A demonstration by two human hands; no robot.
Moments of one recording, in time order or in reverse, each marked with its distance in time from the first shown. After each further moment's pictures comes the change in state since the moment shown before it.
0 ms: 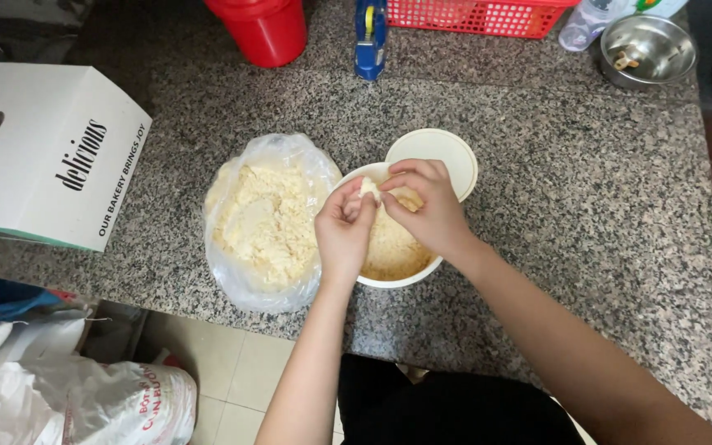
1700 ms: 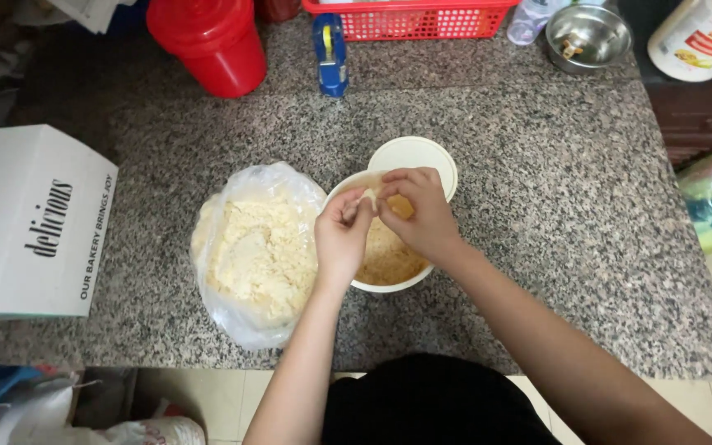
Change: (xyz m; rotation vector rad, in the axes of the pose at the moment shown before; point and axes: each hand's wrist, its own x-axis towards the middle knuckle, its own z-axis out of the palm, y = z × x) left_hand 0.044 -0.044 -0.006 0.013 -0.219 -0.025; right_hand 0.000 0.004 0.013 -0.166 0.089 0.104
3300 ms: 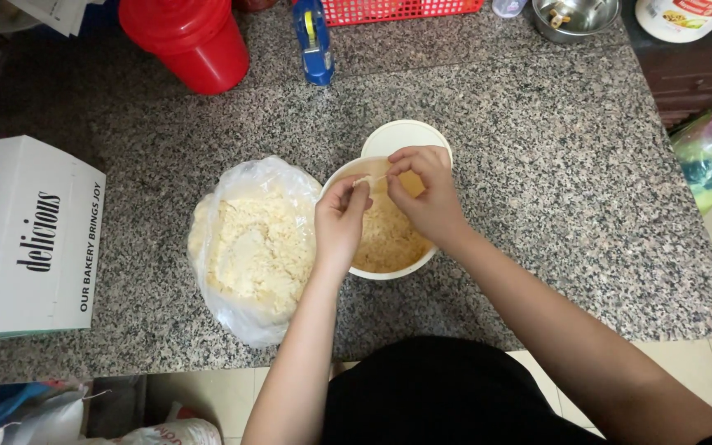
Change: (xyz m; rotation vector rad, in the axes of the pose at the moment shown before) left_hand 0.003 0.027 0.001 -0.046 -0.085 -0.062; right_hand 0.001 -0.008 -0.006 0.074 0.138 0.093
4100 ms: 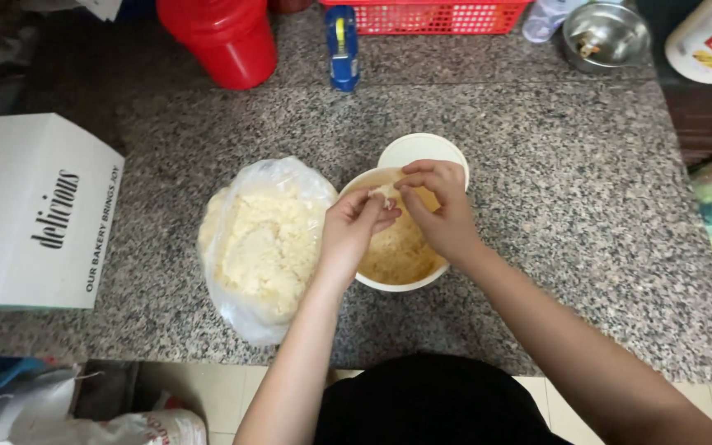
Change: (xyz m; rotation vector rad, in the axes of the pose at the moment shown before) left_hand -0.005 0.021 -0.004 -0.209 -0.053 -0.224; right_hand 0.000 -0.001 -0.002 0.041 -0.060 -0.039
